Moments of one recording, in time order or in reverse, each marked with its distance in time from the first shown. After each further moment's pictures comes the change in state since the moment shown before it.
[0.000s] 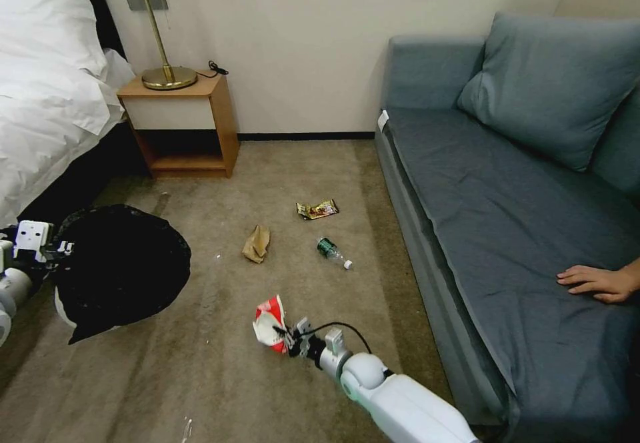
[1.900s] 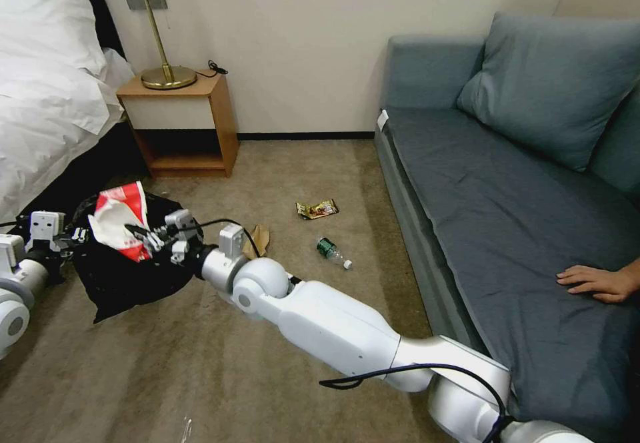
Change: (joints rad) left arm -0.092 -0.025 0.086 0.060 -0.031 -0.125 0.012; right arm 0.376 0.284 -0.259 0.131 0.385 -0.091 0.119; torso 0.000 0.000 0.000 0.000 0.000
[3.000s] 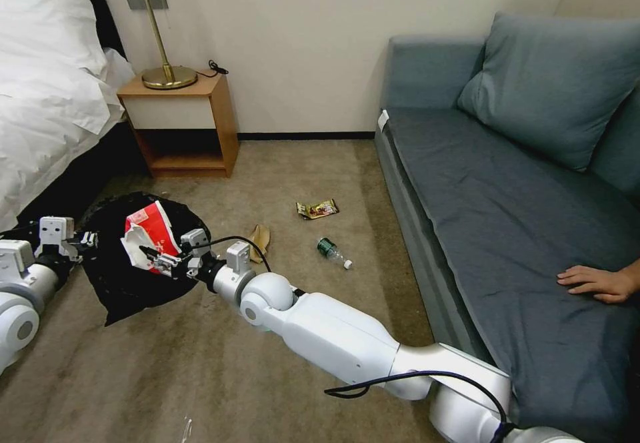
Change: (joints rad) left arm -0.007 -0.031 0.017 -0.004 -0.019 -0.016 0.005; right arm -0.009 -0.003 -0.014 -0.048 -0.029 0.005 0.040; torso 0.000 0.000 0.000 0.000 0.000
